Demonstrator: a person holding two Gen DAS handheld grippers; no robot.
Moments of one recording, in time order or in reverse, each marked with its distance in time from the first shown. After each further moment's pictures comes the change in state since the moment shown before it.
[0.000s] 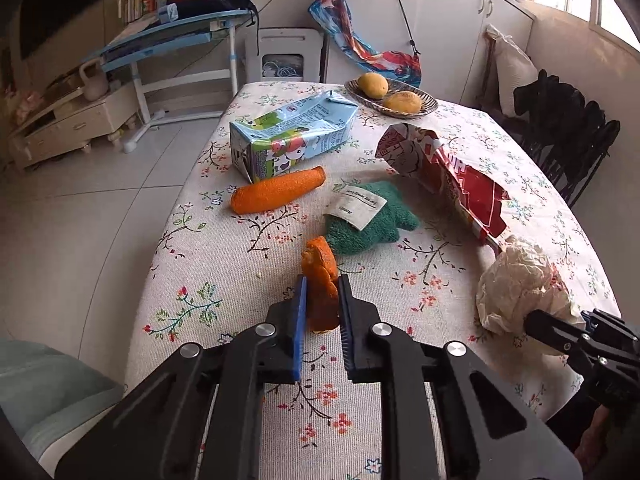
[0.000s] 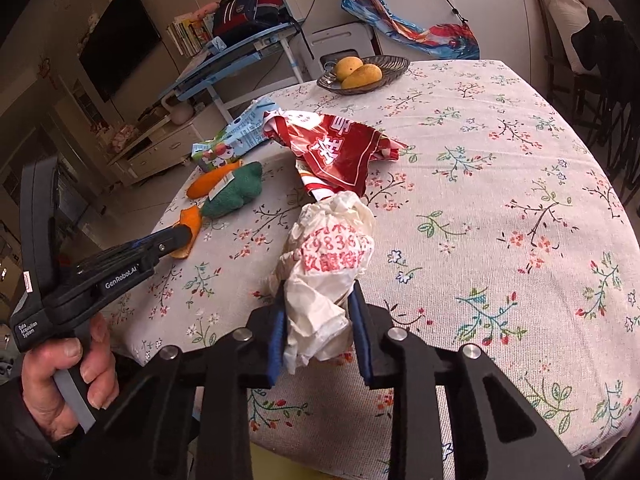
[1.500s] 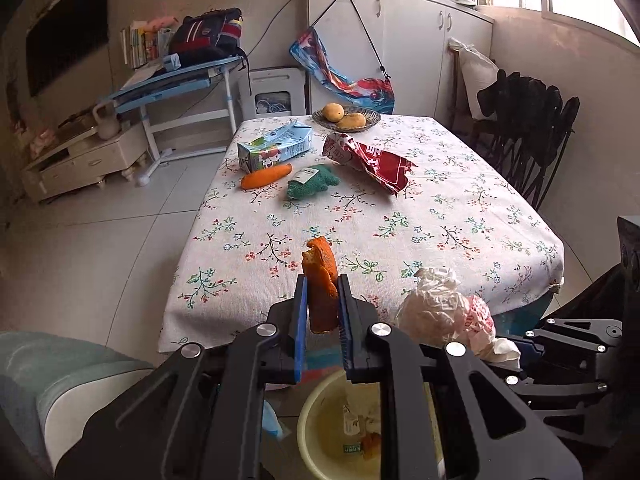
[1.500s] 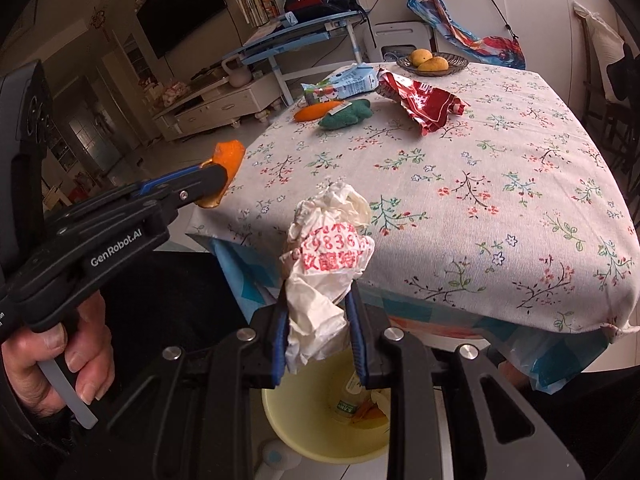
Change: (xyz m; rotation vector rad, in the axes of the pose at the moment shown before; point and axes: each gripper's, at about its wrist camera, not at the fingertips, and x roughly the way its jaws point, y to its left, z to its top) left arm -0.154 -0.042 -0.091 0.077 -0.117 0.023; right arm -0.065 0.063 -0.089 -0.165 0.066 0.090
